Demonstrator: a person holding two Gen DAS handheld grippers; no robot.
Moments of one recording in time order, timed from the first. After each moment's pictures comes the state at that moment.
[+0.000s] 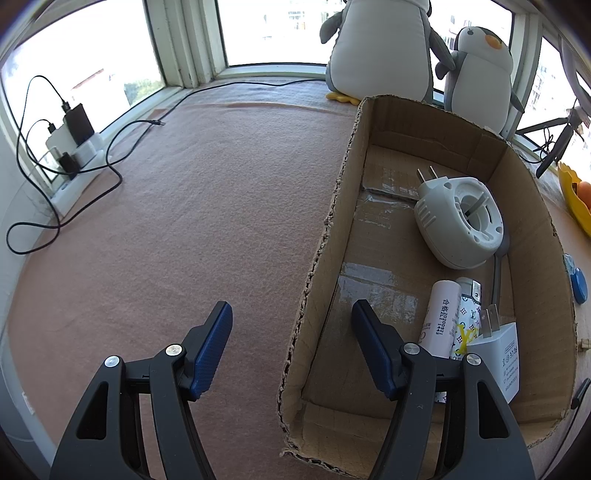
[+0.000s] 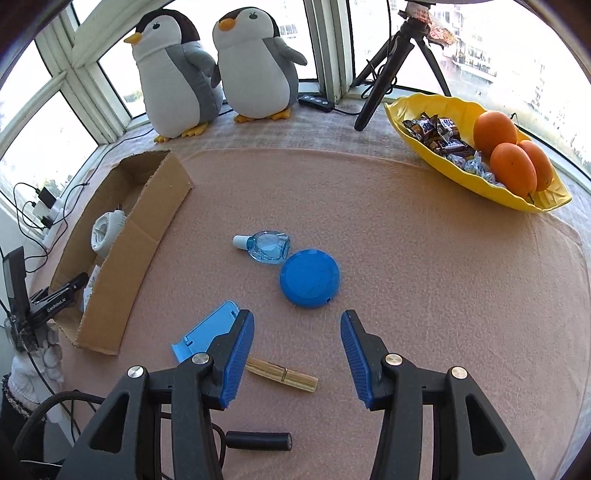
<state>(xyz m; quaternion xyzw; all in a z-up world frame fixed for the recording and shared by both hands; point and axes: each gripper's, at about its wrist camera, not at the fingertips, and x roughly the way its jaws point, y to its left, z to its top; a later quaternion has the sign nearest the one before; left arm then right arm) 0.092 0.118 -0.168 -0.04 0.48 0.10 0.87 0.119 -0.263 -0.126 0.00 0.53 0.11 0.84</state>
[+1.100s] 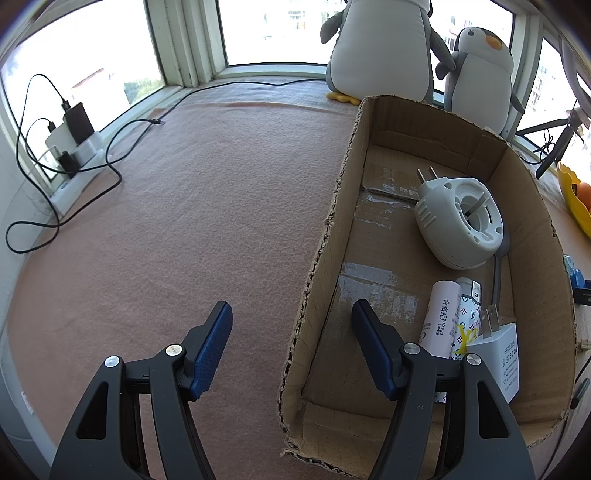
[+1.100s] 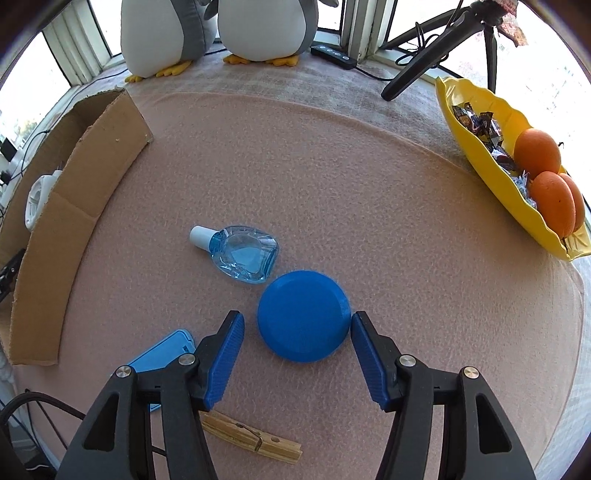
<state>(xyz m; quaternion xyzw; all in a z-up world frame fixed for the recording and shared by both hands) 0.092 0.118 -0.168 -0.04 0.48 0.10 0.87 0.180 -0.234 -0.176 -0.07 0.60 0.09 0.79</state>
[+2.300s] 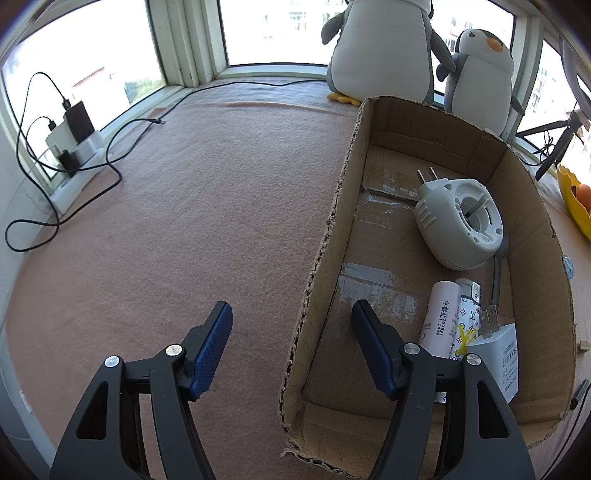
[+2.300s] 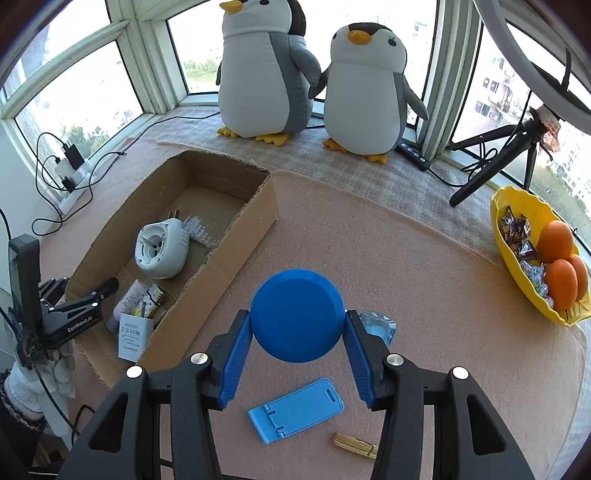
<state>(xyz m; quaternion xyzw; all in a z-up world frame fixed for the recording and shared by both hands) 0.092 0.119 -0.168 -0.04 0.48 0.10 0.87 0.152 -0.142 -0.093 -0.07 0.50 0.19 0.84</state>
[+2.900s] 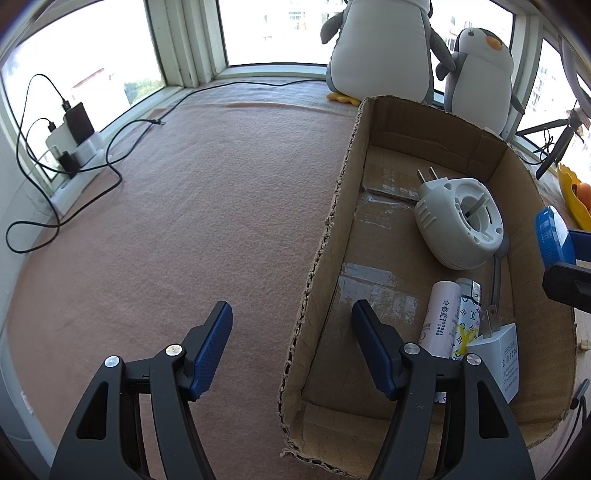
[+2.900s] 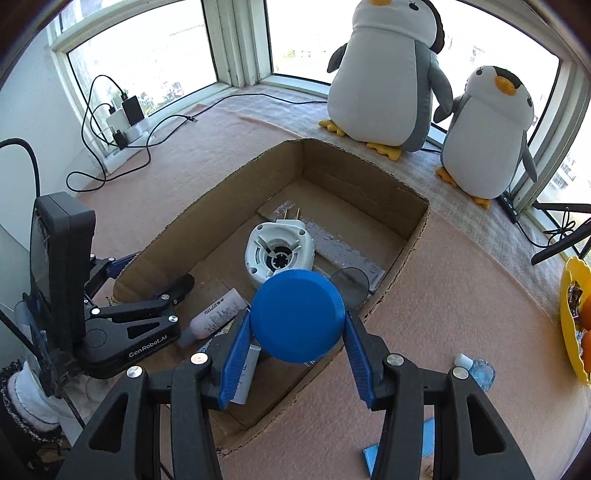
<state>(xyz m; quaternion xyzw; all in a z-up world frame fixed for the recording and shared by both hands) 0.091 0.118 -0.168 -0.04 0.48 0.10 0.87 0.128 -0.030 -0.112 -0.14 0.49 0.27 0.82</state>
